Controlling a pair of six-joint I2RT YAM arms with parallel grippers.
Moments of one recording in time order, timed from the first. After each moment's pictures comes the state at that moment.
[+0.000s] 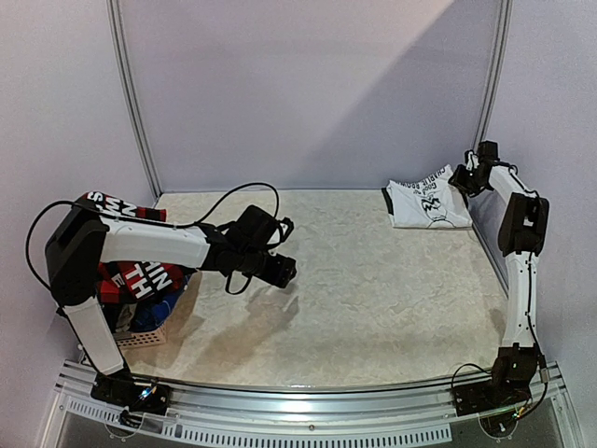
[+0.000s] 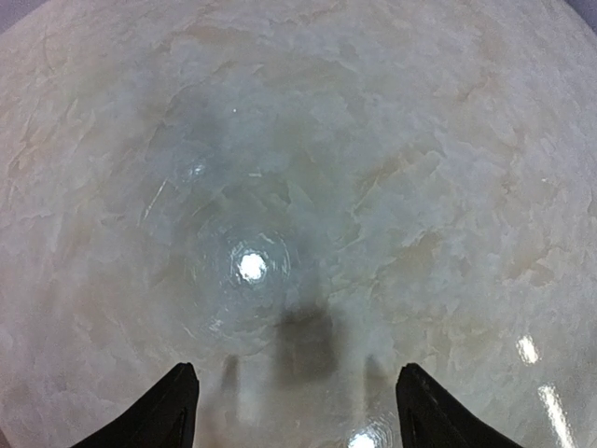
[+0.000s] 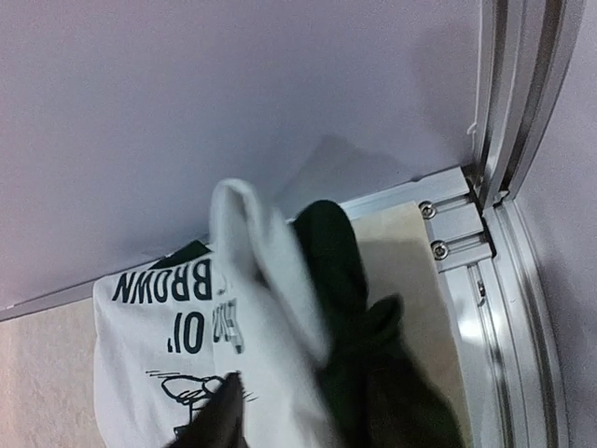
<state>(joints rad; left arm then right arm) -0.84 1.80 1.12 -0.20 -0.14 -0.27 -0.20 2.62 2.48 -0.58 -0.32 0.27</state>
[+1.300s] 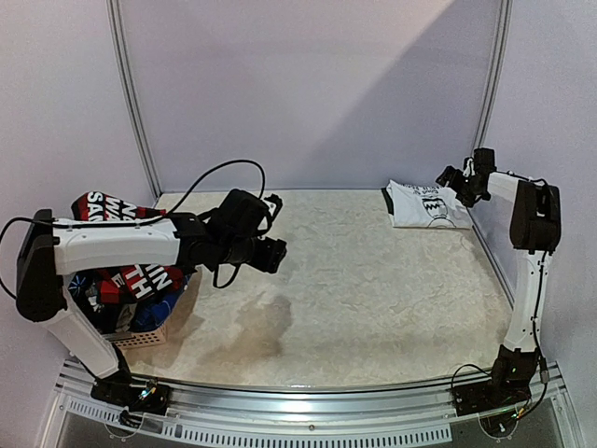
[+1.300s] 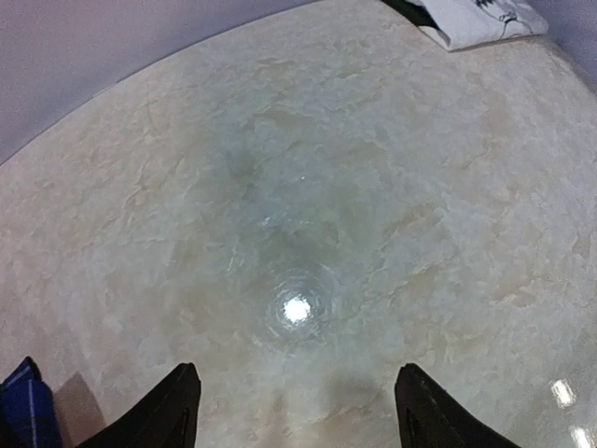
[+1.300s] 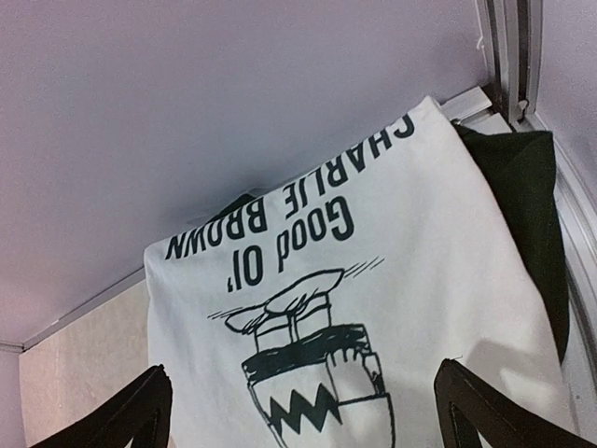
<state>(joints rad) -0.90 1.59 1.13 -0.30 -0.34 -0.26 -0.15 2.33 1.91 -0.25 -0.30 0.48</state>
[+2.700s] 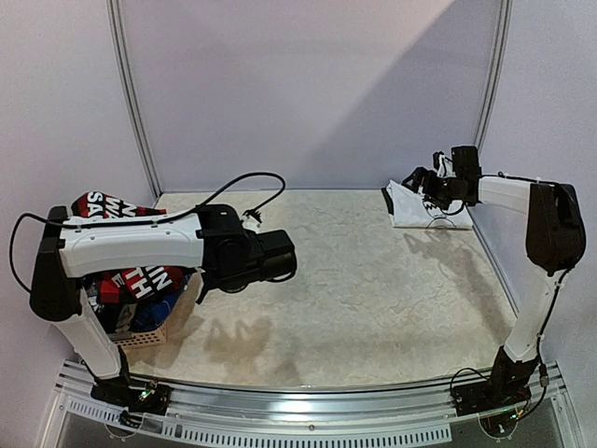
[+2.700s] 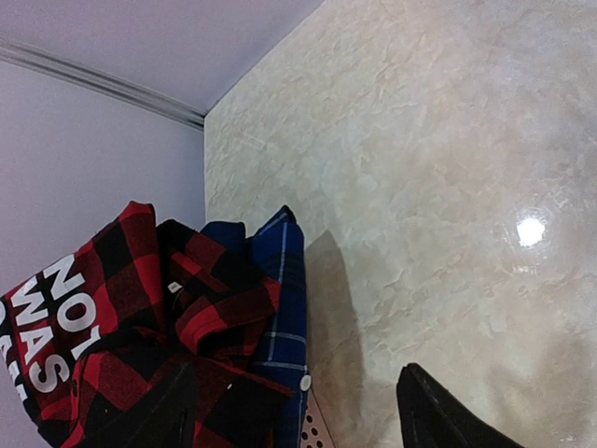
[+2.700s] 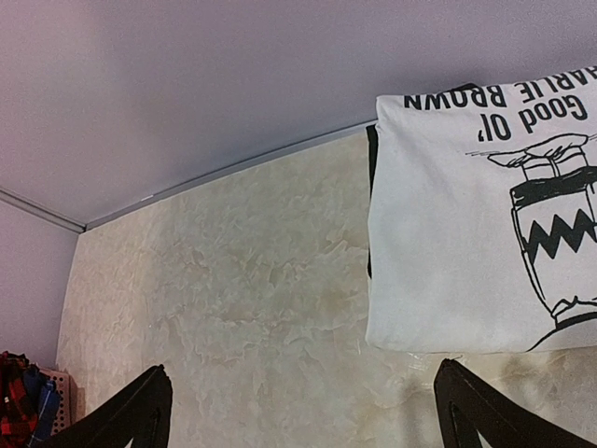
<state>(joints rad) -1.13 1.73 1.44 -1.33 -1.00 -0.67 0.08 1.93 1.44 -0.12 -0.38 0.46</state>
